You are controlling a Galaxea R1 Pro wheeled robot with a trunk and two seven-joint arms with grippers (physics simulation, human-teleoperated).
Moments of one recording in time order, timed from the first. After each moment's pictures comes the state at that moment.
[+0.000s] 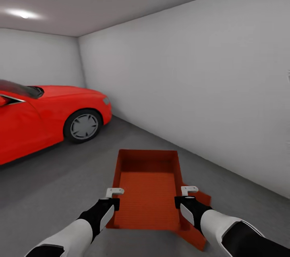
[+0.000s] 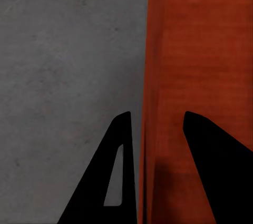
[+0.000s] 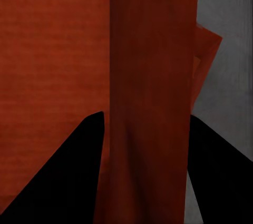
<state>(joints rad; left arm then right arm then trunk) -0.71 -0.14 -0.04 -0.24 0.03 0.24 0.24 -0.82 0.10 0.54 -0.02 -0.53 0.11 -0.23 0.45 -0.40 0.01</state>
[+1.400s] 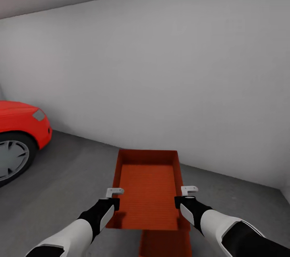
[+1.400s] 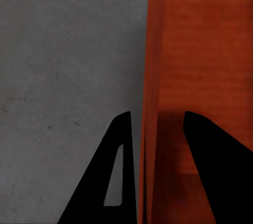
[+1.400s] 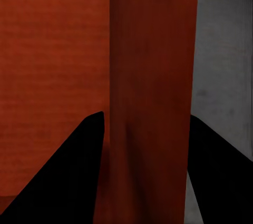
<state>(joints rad) -0.71 -0.14 -0.04 -0.24 0.03 0.25 0.24 -0.82 0.10 0.54 -0.02 -0.53 0.11 -0.23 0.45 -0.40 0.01</state>
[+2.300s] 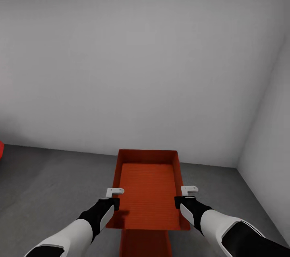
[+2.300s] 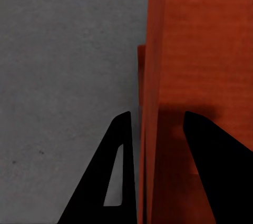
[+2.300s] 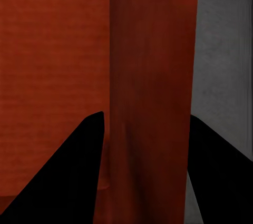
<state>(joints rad) -0.71 -0.14 -0.04 -0.24 0.03 0.25 0.24 -0.82 0.10 0.54 -0.02 -0.53 0.11 -0.23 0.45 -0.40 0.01</state>
